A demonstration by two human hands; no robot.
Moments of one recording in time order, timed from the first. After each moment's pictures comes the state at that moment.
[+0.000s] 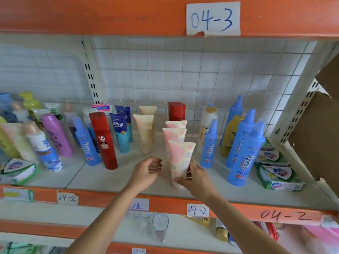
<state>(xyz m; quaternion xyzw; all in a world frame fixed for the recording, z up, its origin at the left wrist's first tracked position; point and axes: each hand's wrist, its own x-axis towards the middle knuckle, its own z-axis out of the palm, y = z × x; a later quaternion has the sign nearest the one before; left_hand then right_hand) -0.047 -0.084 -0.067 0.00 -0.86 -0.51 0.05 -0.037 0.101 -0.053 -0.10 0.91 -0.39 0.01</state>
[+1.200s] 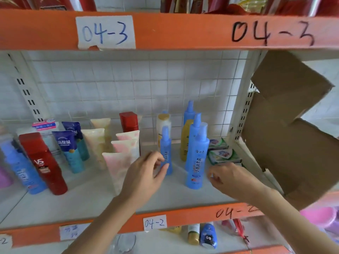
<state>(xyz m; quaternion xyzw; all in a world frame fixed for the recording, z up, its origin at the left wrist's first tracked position) -0.030 0.038 0.002 -0.22 -0.89 -0.30 0.27 -0.006 0.279 0.024 -0.14 0.99 -0.03 -0.02</state>
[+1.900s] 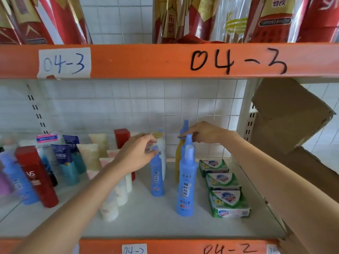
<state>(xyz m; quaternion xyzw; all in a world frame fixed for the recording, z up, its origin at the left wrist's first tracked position) -0.106 0.060 0.073 -0.15 -0.94 -0.24 0.20 -0.172 0.291 0.114 -0.25 0.95 -0.18 0.05</state>
